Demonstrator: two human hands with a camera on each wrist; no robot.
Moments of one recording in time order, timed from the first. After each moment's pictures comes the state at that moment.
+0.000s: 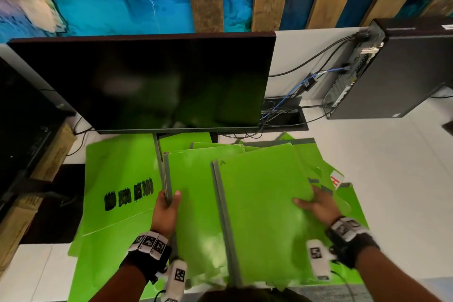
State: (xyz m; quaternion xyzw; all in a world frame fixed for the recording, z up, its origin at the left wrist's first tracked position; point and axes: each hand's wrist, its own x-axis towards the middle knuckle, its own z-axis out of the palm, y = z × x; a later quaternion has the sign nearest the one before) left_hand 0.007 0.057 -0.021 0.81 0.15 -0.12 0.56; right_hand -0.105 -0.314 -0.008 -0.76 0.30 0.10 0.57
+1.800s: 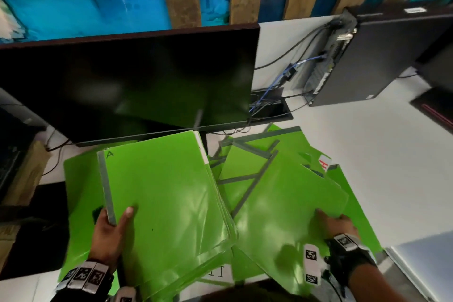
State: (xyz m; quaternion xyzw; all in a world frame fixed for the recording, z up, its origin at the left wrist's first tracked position) left_hand 0.025 0.167 -0.008 0.83 0.14 -0.10 0.53; right_hand -0.185 -0.304 -0.065 -0.63 0.69 0.10 0.34
